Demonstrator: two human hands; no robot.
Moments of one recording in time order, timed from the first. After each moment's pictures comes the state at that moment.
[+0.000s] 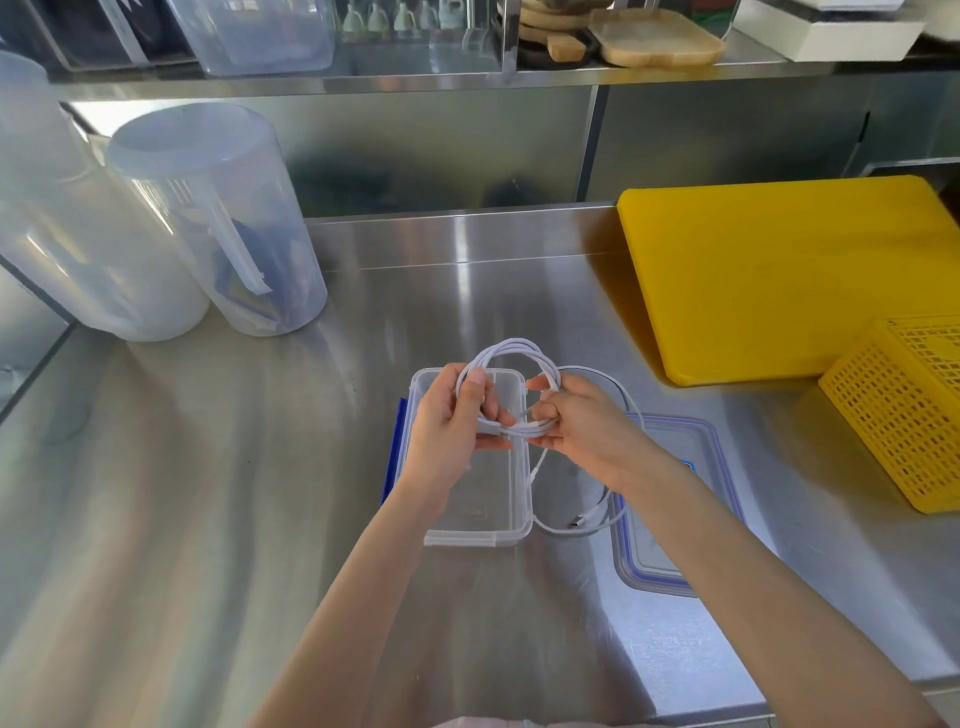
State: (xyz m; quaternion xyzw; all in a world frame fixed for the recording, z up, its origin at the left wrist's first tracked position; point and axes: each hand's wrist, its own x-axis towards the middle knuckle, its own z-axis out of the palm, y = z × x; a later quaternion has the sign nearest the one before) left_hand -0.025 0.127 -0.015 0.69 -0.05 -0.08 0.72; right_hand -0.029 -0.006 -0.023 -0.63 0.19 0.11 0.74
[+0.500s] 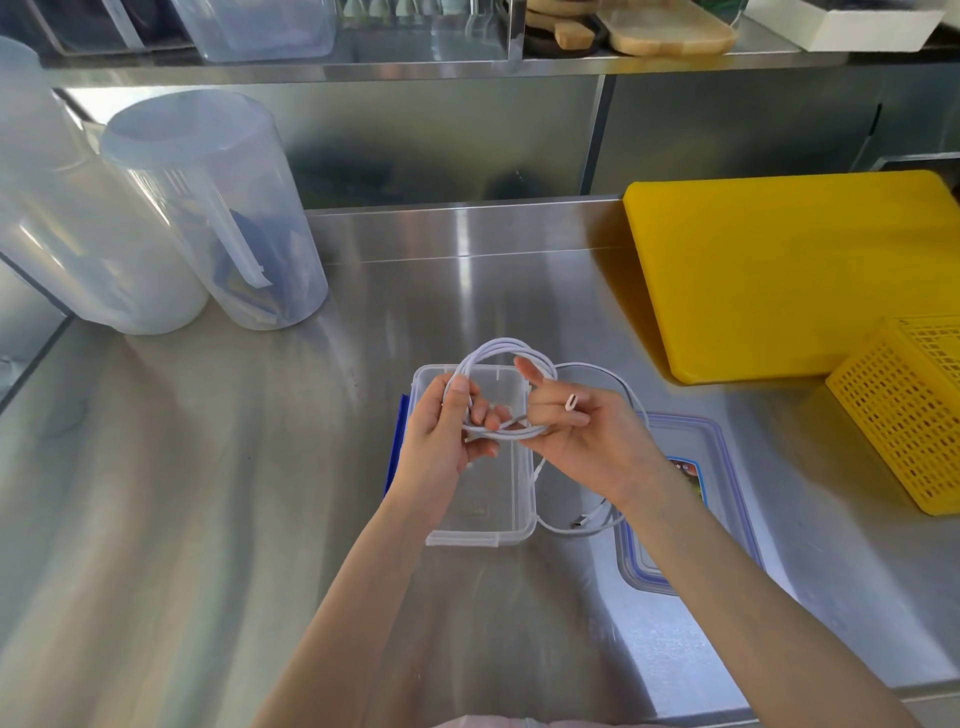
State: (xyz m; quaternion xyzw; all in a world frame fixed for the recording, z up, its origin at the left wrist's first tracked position) left_hand -0.022 0.136 -0.032 0.61 -0.03 -0.12 0.78; right_hand -0.033 -0.009 -0.023 -0.22 0.11 0.23 0.94
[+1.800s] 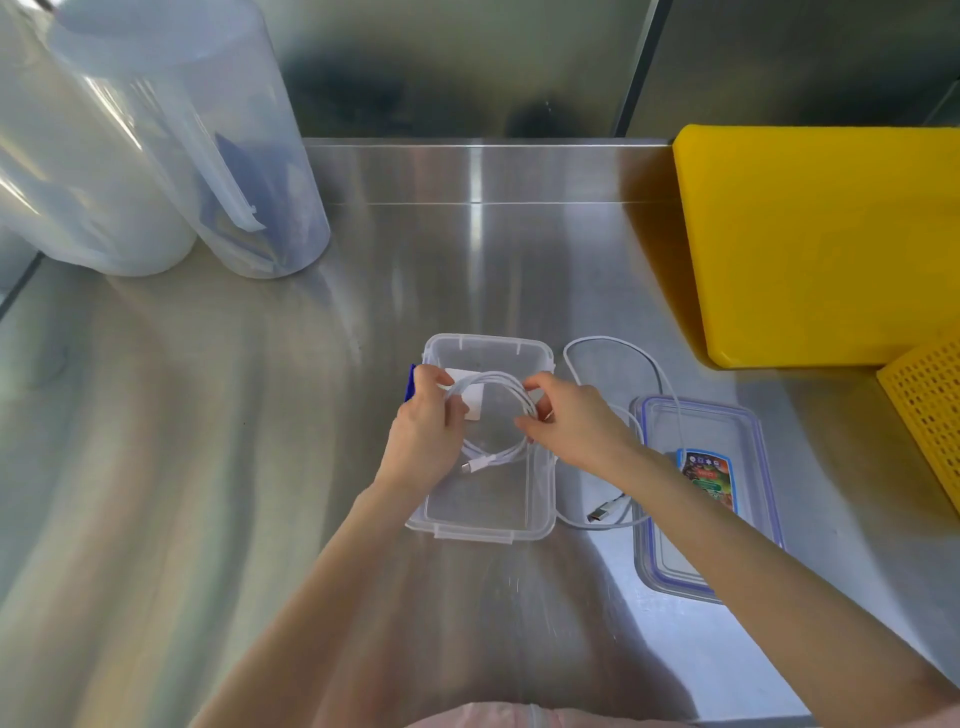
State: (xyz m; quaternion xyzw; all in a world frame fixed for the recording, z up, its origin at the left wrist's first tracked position) left_hand 0.016 0.160 -0.083 0.88 0.01 -0.10 0.46; right_hand 0.007 0.004 -0.067 -0.94 0.03 0.16 0.31
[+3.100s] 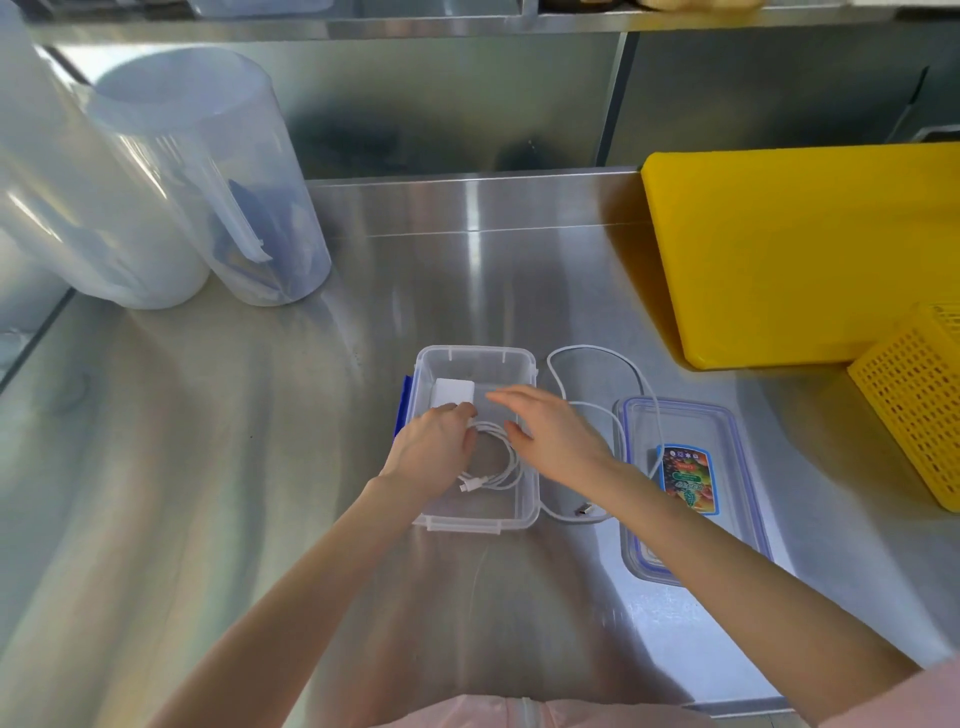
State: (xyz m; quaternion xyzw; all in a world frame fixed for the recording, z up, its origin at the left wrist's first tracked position) left_hand 0.006 0.151 -0.084 0.96 -0.18 -0.12 0.15; right_hand -0.015 0.003 -0.076 -0.96 -0.08 0.07 0.27
